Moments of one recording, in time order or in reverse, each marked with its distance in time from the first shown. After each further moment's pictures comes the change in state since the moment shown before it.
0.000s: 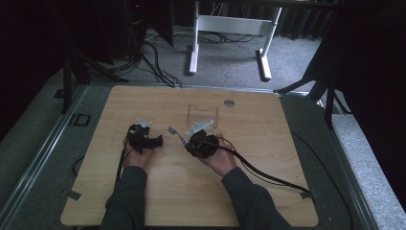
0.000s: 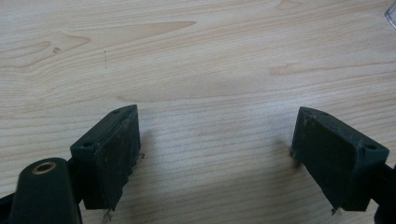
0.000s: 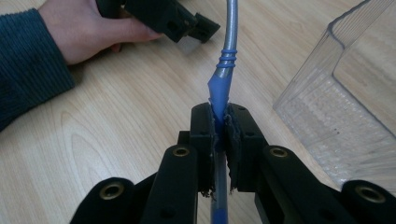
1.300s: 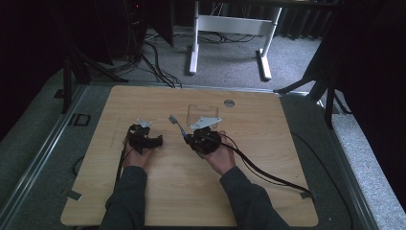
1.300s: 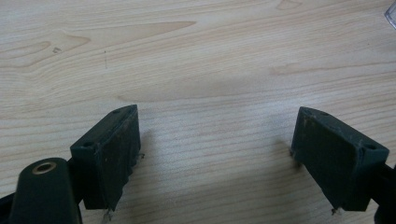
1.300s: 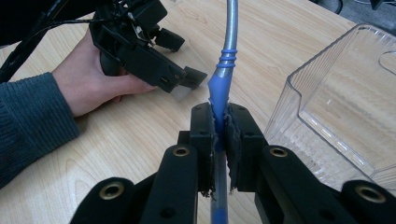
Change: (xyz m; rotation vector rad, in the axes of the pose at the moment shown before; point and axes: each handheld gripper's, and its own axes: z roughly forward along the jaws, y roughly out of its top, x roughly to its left) left arm 0.000 0.000 0.000 0.000 0.000 0.000; right arm -0.005 0.005 -0.013 -0.170 -0.020 0.057
